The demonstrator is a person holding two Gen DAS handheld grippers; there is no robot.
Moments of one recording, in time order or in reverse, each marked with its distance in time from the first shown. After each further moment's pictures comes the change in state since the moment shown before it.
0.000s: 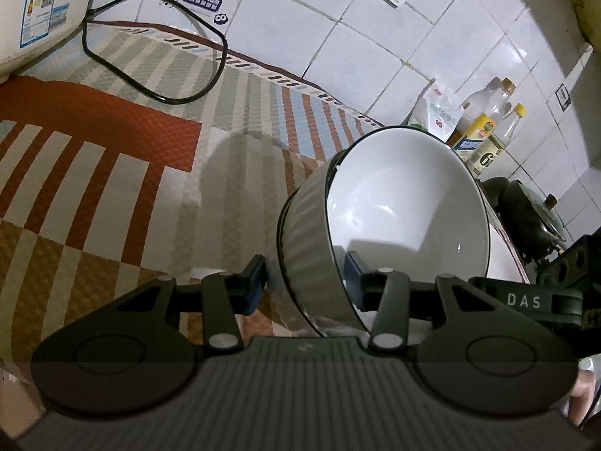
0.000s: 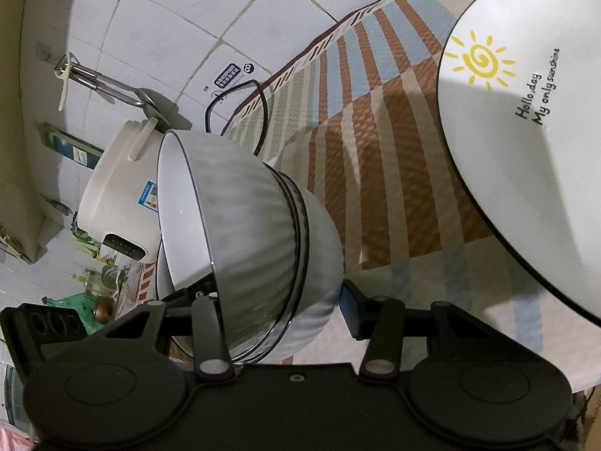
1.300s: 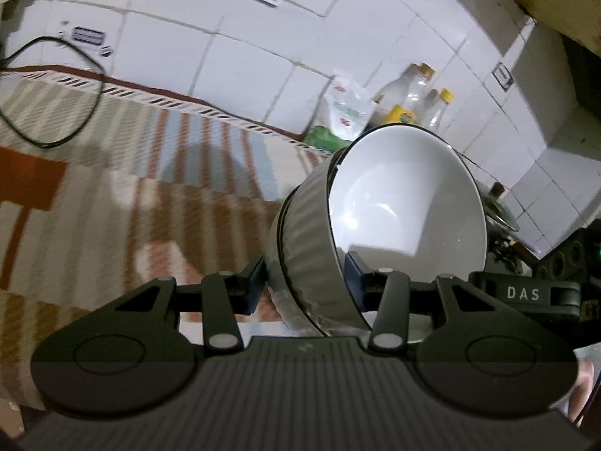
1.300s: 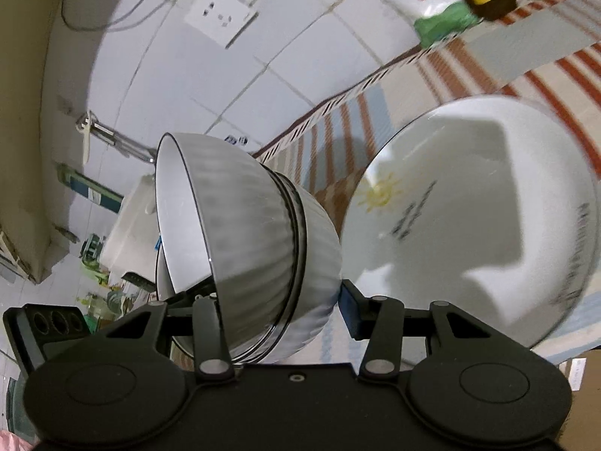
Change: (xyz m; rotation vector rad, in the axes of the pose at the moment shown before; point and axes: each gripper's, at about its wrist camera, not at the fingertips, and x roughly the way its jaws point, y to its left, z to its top) left arm 0.018 -0.128 -0.007 0.115 -0.014 -0.115; right arm -0.139 -0.029 0.034 -0.006 -0.117 -0.025
